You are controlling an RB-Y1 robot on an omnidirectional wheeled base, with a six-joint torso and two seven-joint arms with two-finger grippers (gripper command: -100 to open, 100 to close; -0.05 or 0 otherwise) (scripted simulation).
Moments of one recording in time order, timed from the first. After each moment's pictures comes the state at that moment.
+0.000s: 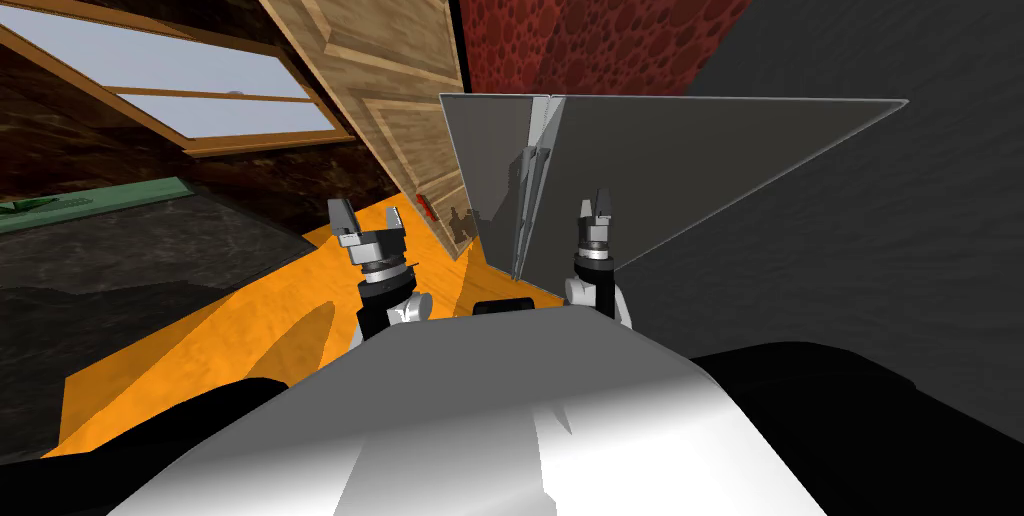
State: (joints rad) left arm 0.51 -0.01 0.00 -2.26 0.01 -0.63 -0.05; right arm 0.49 0.00 0.00 -2.31 0.12 -0.50 0.17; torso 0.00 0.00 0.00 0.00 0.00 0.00
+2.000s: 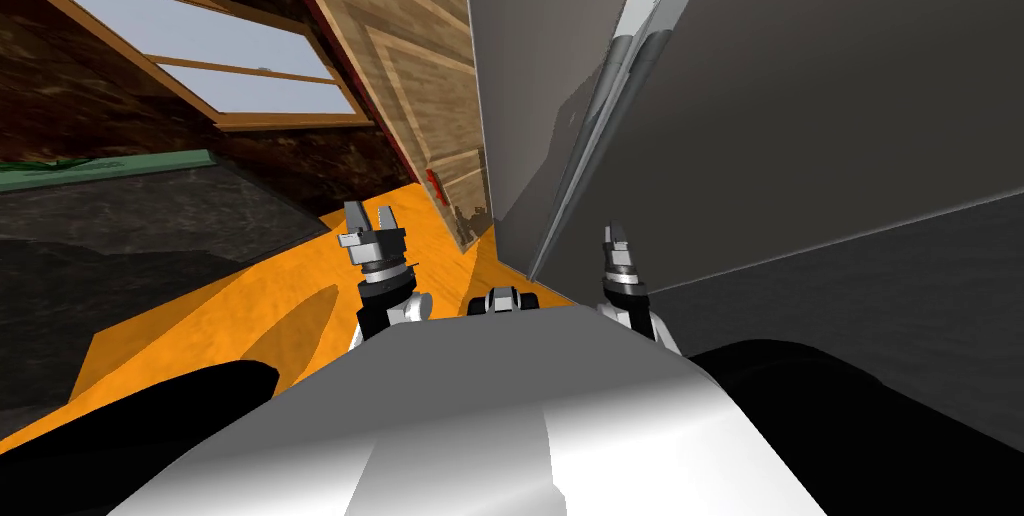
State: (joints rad) left arm 0.51 -0.01 0.00 -2.26 0.01 -0.63 -0.05; right arm 0.71 -0.16 -0.21 -2.21 0.02 -0.58 0.22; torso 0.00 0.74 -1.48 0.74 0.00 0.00
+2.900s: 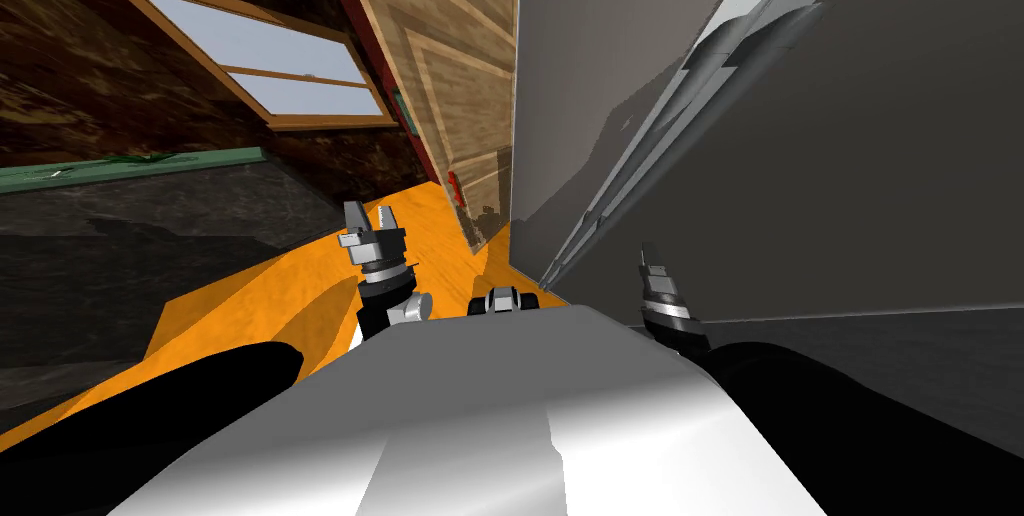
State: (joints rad) left arm 0.51 -0.01 0.00 -2.26 0.01 -0.63 -0.05; right arm 0.93 -0.20 -0.40 -2.15 -0.07 -0.64 0.26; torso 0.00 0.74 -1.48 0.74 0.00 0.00
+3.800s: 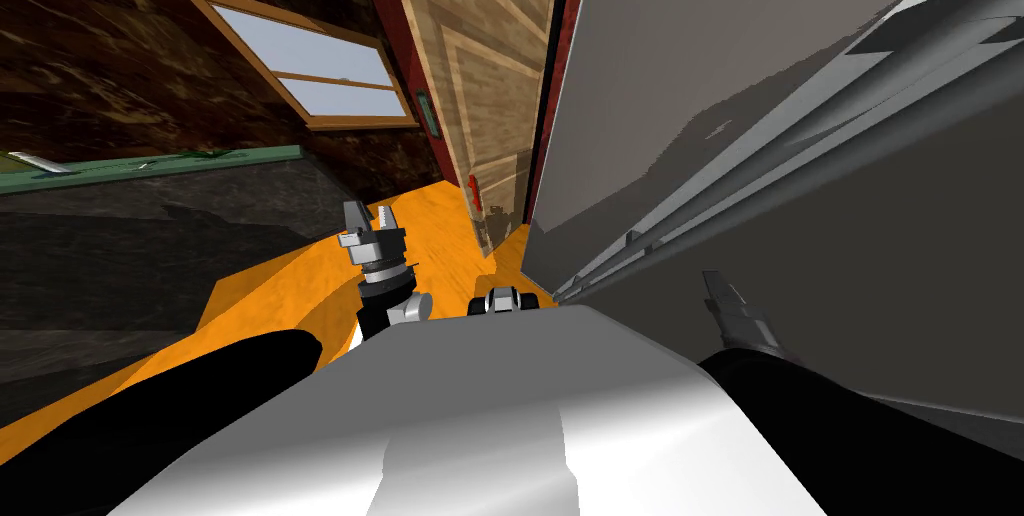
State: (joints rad) left arm 0.51 -0.01 0.00 -2.26 0.01 -0.63 -0.05; right arm 1.17 -0.25 -0.63 -2.07 -0.17 -0.71 0.32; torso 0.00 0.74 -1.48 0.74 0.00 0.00
